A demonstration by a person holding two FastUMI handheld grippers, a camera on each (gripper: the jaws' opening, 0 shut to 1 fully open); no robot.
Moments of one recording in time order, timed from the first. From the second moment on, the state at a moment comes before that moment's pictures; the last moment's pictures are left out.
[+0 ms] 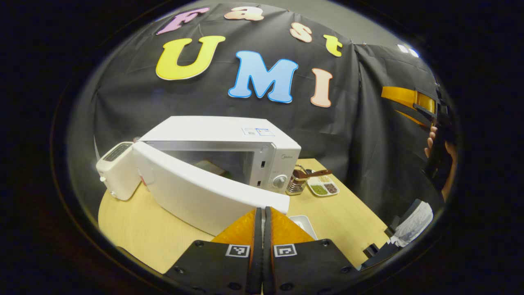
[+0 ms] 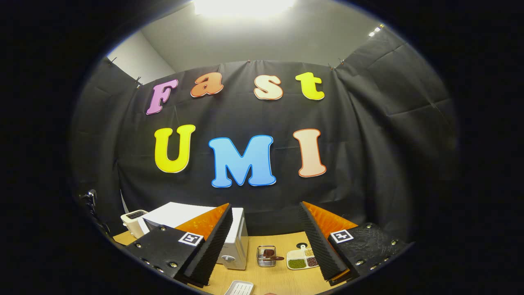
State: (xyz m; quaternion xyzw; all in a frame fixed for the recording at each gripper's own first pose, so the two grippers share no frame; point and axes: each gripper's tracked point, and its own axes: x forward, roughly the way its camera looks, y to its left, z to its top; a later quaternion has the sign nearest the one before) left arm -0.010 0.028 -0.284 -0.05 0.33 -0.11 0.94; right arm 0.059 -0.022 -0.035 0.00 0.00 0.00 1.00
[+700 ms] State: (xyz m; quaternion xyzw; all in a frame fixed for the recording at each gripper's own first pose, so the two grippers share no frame) left arm 0.060 0.011 -0.307 -0.10 0.33 -0.09 0.94; right arm 0.073 -0.051 -0.045 0.01 0.01 -0.02 1.00
